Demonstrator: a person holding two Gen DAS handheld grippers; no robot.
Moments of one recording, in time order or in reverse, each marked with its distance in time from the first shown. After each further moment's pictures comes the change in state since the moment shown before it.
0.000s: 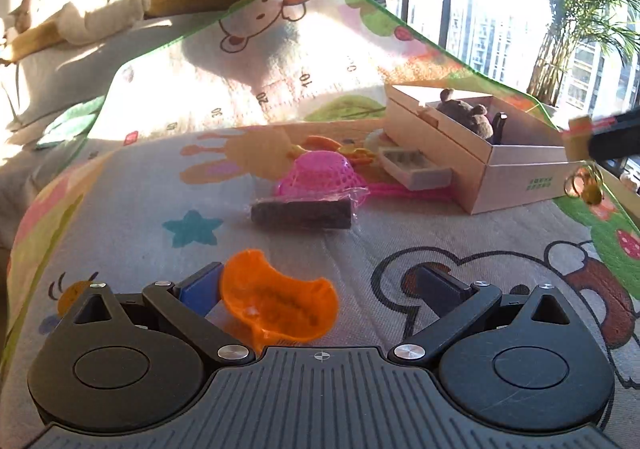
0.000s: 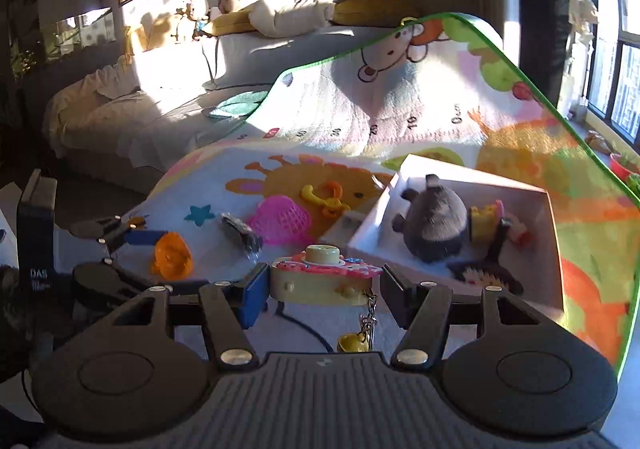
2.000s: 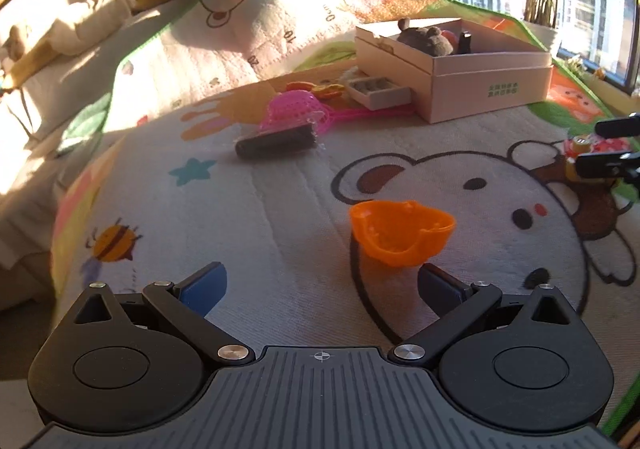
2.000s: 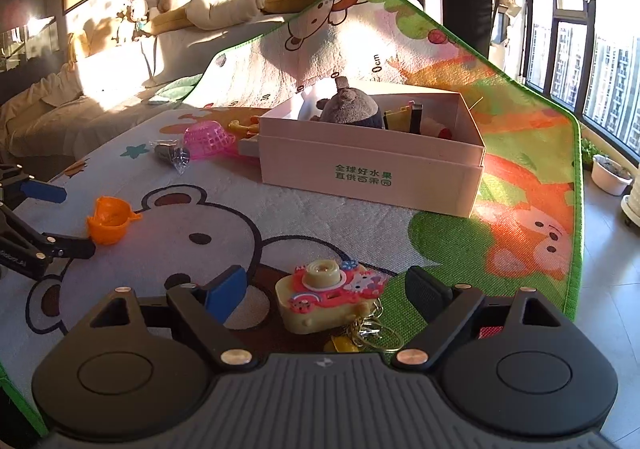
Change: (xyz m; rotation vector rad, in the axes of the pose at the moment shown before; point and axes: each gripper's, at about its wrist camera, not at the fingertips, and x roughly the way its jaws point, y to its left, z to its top) left arm -0.042 -0.037 -0.028 0.102 0.168 0.064; right arm 0.004 -0.021 -0.097 0.054 -0.023 -0.150
